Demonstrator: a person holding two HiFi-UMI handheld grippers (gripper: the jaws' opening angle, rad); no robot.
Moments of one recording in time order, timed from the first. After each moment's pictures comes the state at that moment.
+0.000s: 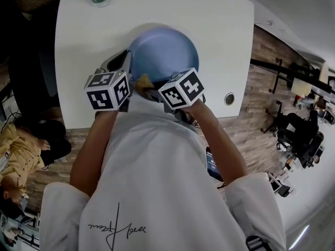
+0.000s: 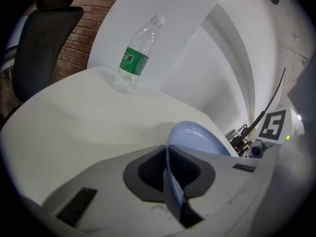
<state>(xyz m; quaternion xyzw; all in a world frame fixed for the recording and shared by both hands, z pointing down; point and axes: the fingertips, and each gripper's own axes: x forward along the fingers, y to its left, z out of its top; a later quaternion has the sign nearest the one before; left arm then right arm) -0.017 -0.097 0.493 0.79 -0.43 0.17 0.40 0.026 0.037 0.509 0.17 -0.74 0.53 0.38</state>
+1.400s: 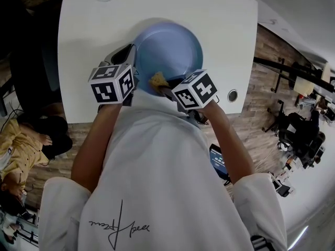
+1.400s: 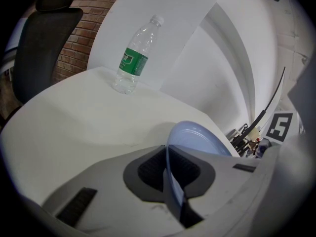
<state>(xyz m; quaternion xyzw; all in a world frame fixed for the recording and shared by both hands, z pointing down) -0.018 -0.098 0.494 0.79 -0.43 0.18 0.40 0.061 0.050 0.507 0.18 -0.73 0.49 0.44</state>
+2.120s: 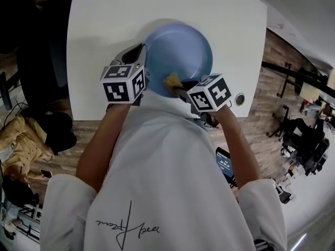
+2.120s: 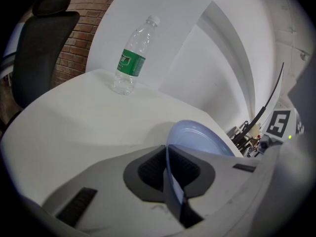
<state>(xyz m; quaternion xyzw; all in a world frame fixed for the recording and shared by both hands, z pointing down) -0.014 -0.098 0.495 0.79 -0.43 0.18 0.38 0.084 0.050 0.508 0.20 -0.72 0.49 0.44</state>
